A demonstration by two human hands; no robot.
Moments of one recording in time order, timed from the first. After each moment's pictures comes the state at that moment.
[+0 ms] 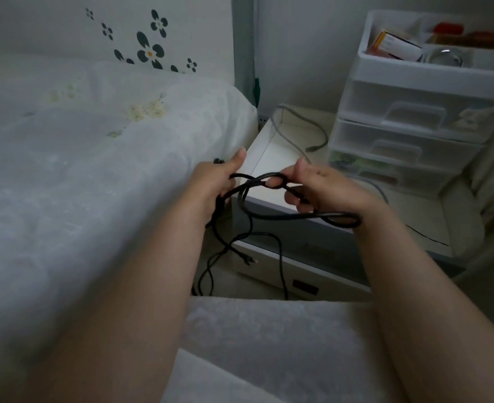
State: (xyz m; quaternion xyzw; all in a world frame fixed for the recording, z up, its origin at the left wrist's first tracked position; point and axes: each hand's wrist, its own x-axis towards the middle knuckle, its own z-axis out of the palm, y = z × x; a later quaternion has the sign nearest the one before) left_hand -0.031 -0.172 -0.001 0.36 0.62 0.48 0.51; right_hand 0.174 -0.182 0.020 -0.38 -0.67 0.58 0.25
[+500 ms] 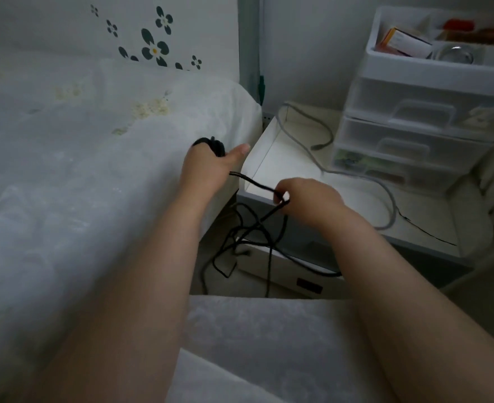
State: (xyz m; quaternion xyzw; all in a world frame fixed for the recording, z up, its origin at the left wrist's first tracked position) left_hand -0.045 -0.177 0.008 0.51 0.68 0.46 0.26; right_hand 0.135 -0.177 -0.004 -0.59 -0.80 0.13 0.03
